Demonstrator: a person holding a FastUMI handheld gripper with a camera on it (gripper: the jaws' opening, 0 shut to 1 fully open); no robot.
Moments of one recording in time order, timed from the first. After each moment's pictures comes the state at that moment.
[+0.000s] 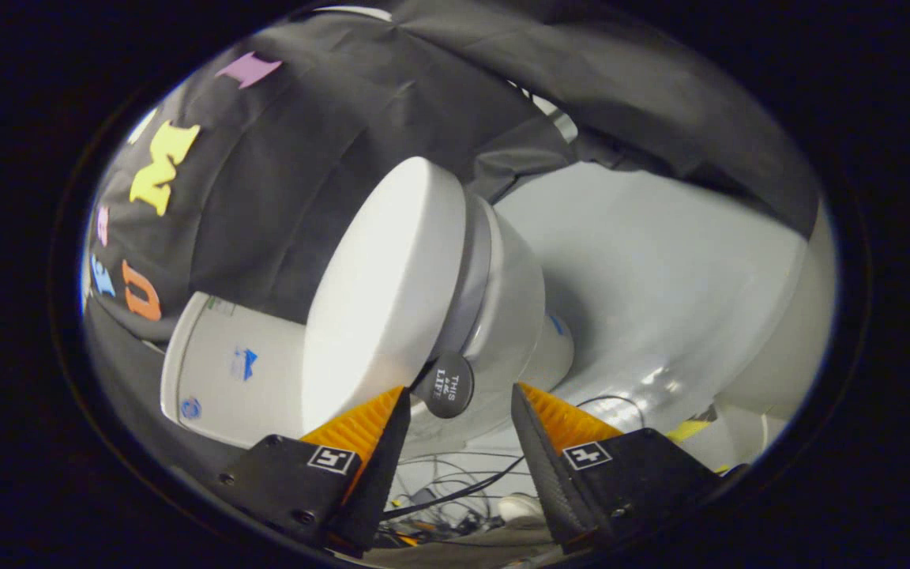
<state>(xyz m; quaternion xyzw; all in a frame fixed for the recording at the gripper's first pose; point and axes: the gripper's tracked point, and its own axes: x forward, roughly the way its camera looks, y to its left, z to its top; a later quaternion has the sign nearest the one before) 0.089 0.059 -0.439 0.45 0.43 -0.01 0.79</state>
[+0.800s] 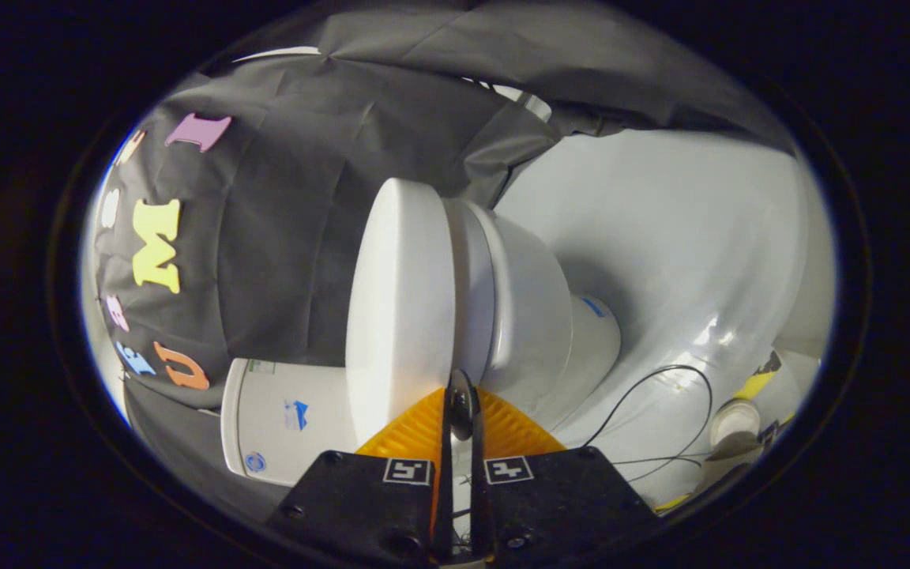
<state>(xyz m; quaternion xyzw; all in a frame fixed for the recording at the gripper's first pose) 0.111 0.066 -0.426 0.56 0.38 -0.01 0.73</state>
